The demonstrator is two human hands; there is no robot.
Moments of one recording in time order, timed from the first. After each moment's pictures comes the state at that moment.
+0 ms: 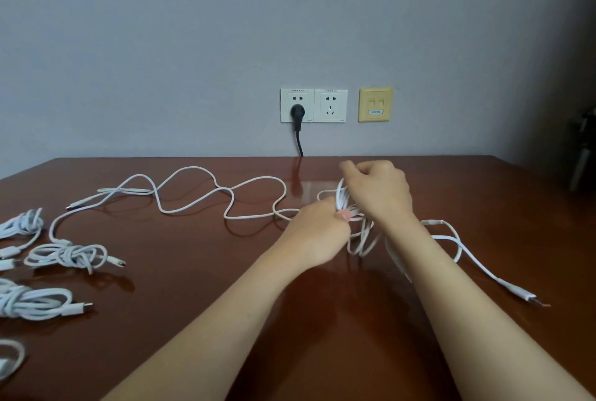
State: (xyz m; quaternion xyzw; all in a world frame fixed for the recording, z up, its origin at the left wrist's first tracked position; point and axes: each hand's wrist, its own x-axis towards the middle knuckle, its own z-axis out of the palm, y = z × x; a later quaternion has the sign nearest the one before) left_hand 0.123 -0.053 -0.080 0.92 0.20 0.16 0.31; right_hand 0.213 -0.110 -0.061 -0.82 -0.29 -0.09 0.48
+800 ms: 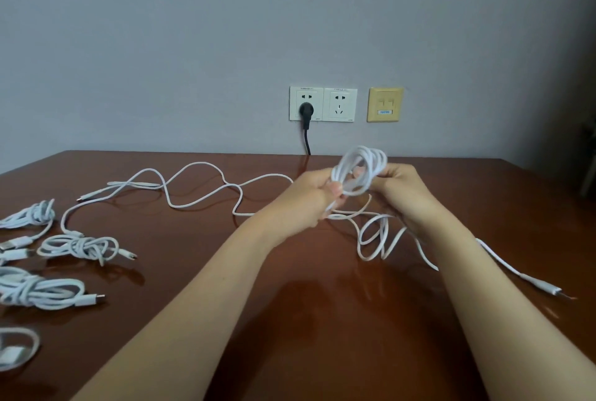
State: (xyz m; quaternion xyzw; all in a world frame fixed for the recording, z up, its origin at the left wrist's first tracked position) left_hand 0.106 -0.027 -0.059 0.84 0.09 0.18 0.51; right_hand 0.229 -0.126 -0.063 -0.69 -0.39 0.14 0.60
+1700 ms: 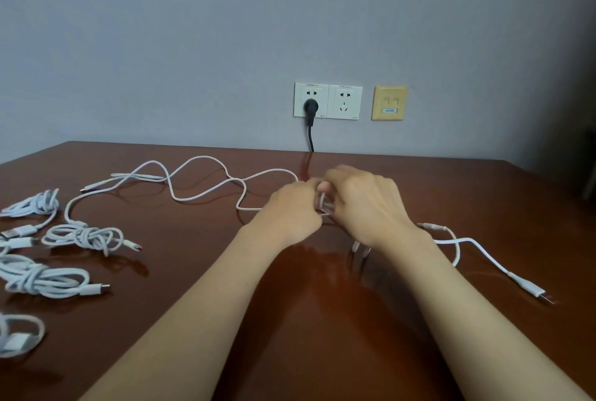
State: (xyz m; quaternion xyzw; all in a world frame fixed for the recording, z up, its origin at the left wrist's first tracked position) left_hand 0.110 -0.013 -0.077 0.95 0.22 0.17 0.17; right_hand 0.182 -0.106 -0.063 -0.81 -0.53 -0.22 0.12
